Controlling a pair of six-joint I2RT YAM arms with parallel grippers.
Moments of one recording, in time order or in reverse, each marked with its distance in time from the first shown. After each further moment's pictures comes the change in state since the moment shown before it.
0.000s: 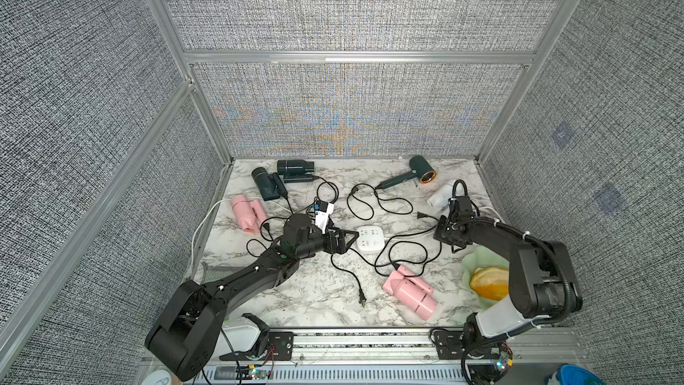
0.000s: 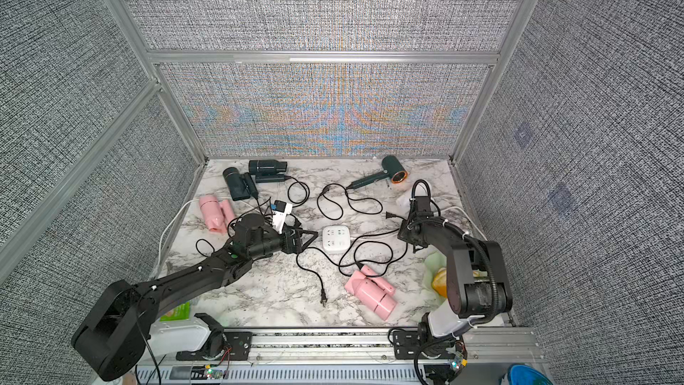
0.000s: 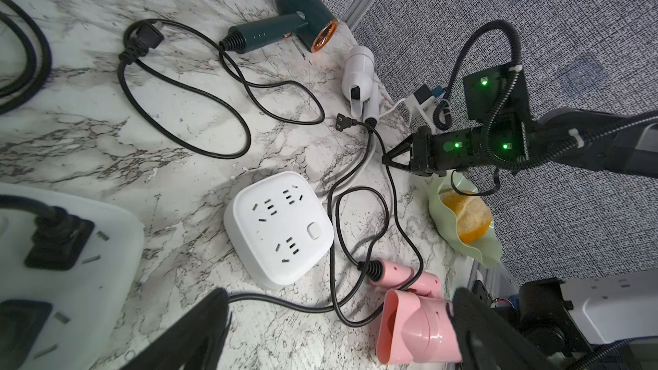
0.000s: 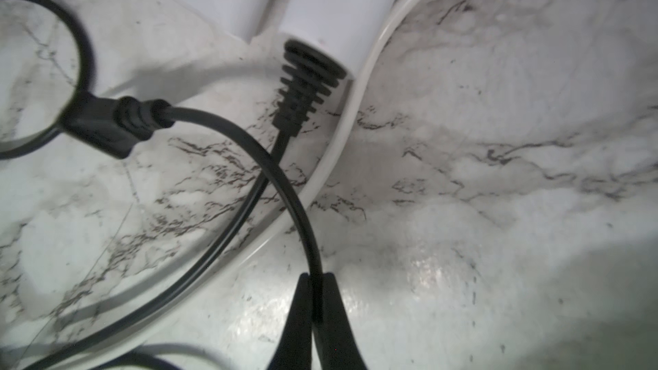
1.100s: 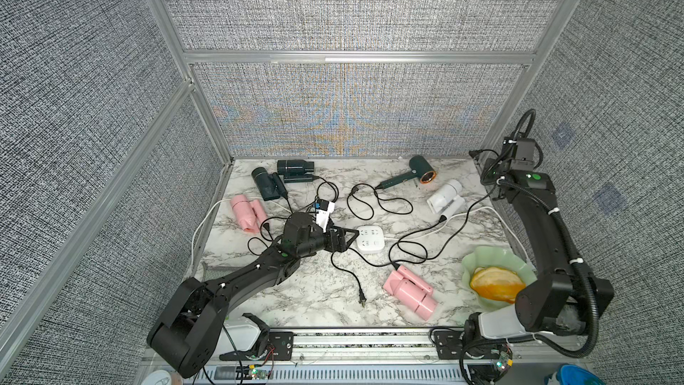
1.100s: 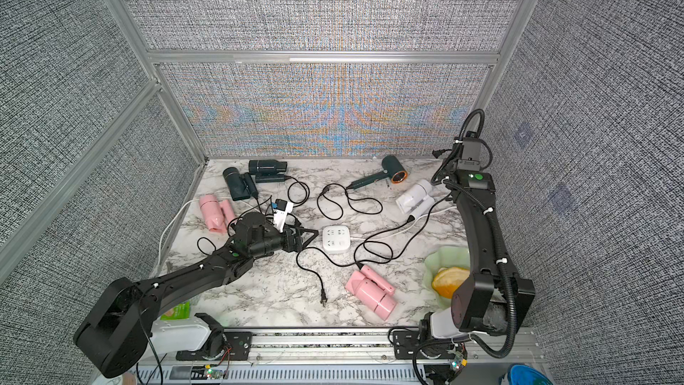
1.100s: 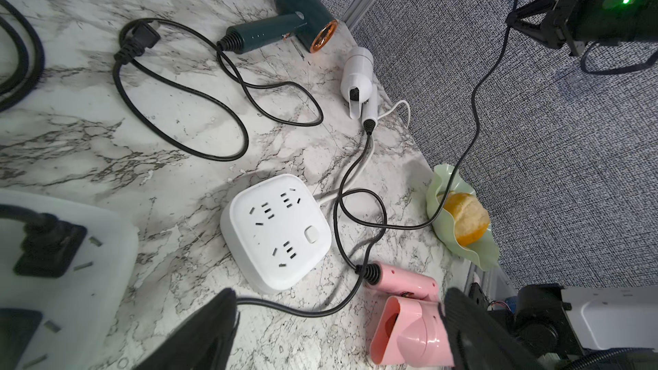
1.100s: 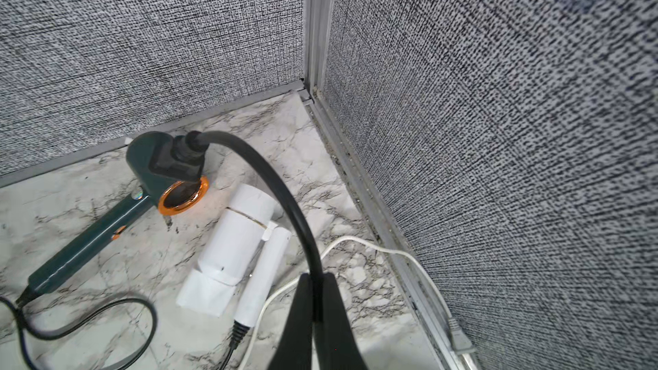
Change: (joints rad) left arm -0.002 0.027 0.017 0.002 0.004 -0.012; right arm -0.174 -0.040 0.694 -0.262 0.313 -0.291
